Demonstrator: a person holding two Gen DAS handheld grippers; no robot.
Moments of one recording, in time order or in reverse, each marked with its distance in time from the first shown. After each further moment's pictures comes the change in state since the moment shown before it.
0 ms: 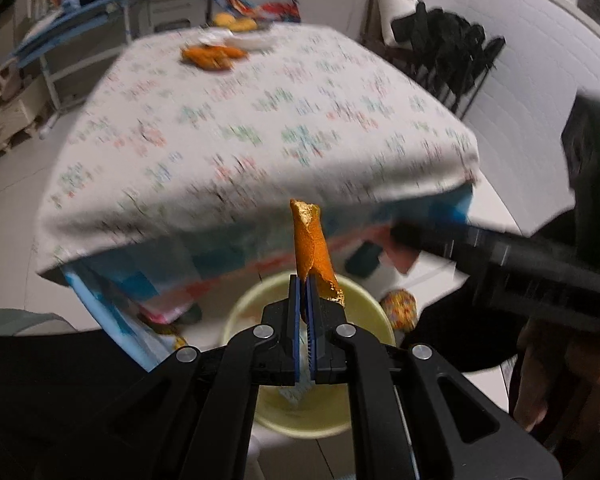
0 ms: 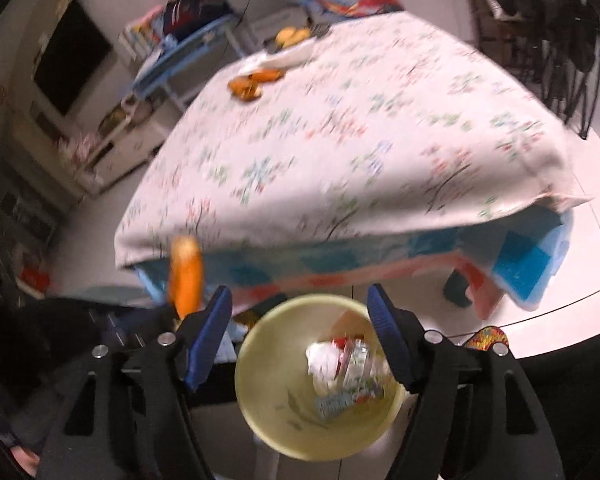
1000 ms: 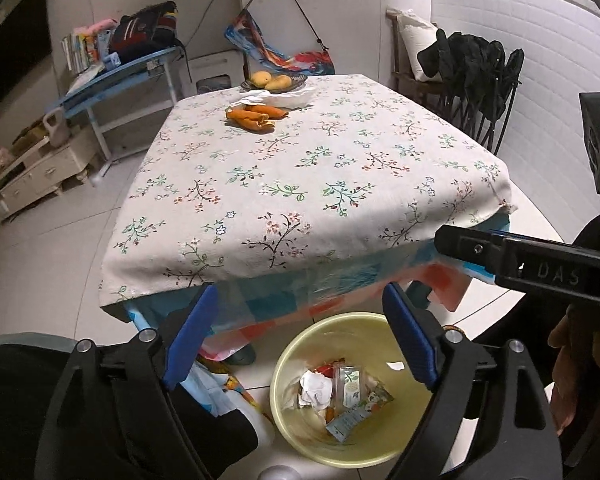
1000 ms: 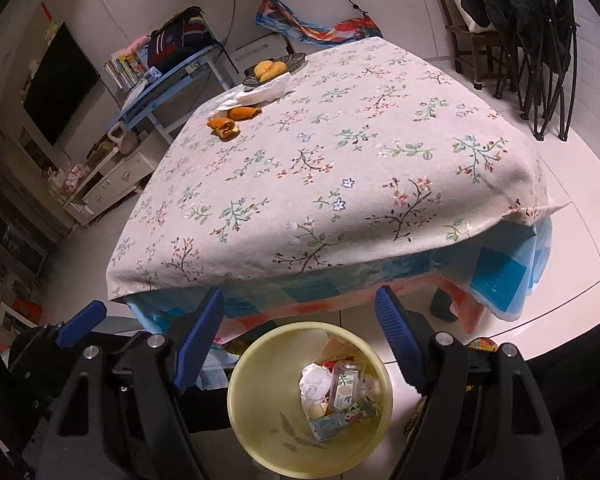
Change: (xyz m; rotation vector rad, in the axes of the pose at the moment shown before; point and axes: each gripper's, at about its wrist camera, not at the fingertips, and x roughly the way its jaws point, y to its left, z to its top) left arm -0.028 -0.010 0.007 0.047 -0.207 0.234; right arm -0.013 -0.008 0.003 0.033 -0.083 -0.038
